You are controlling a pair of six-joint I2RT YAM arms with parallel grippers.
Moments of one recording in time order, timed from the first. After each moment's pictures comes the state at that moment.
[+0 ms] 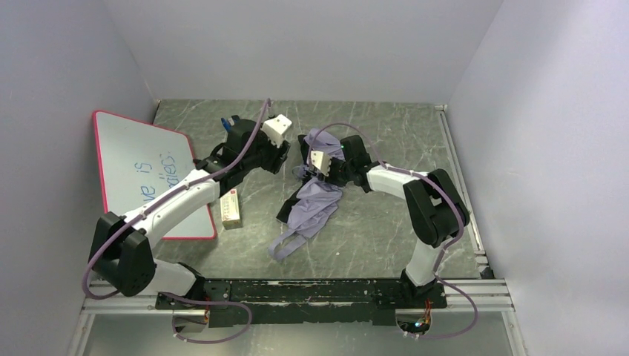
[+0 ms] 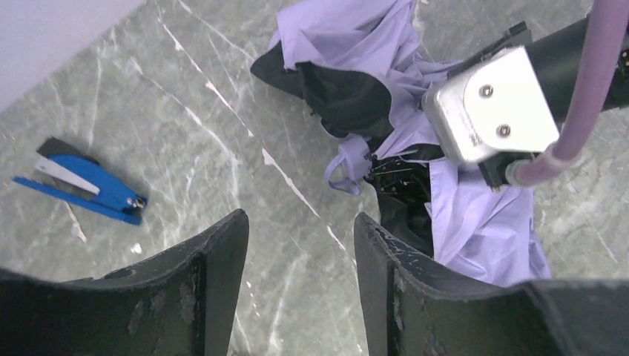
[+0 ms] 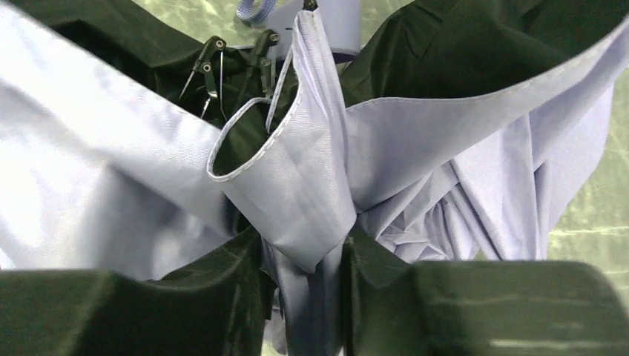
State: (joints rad) left arm -0.58 1.38 1.05 -0.14 0.03 0.12; right arm 0.46 1.80 1.00 -0.02 -0.42 -0.92
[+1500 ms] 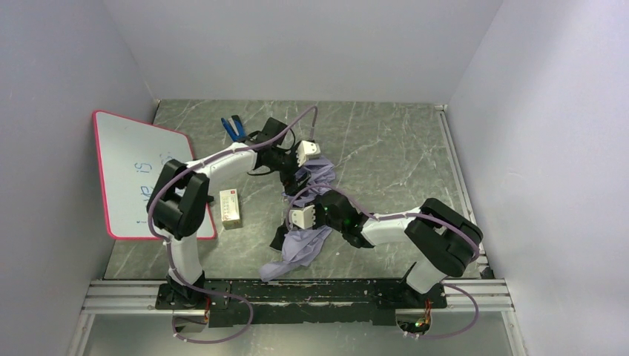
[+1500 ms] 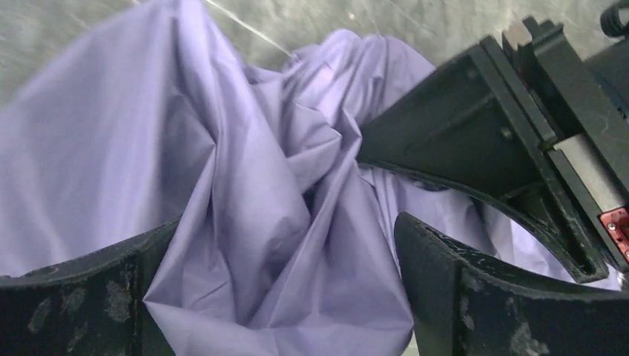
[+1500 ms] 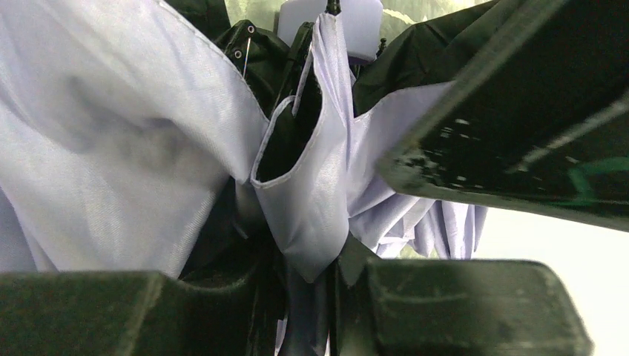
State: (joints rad) left arm -0.55 1.88 1.35 -0.42 0.67 0.57; right arm 0.89 1.58 0.52 0.48 0.10 -1.10
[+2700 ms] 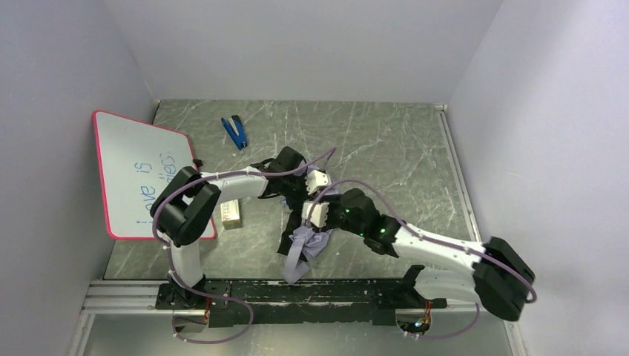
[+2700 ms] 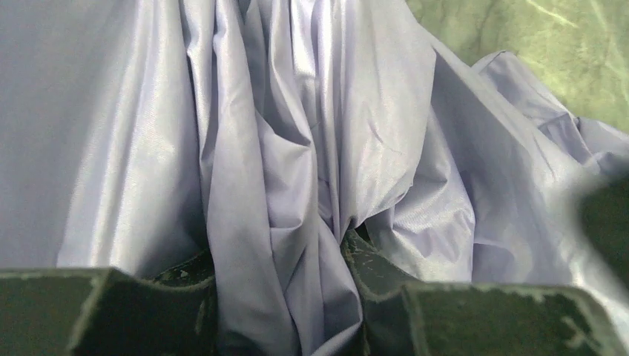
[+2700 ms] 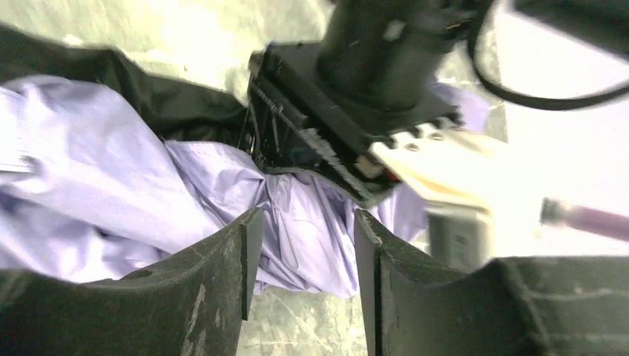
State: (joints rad) left arm -0.71 1.87 1.12 -0.23 0.45 0.55; right arm 0.91 1.19 0.50 0.22 -0.04 -0.85
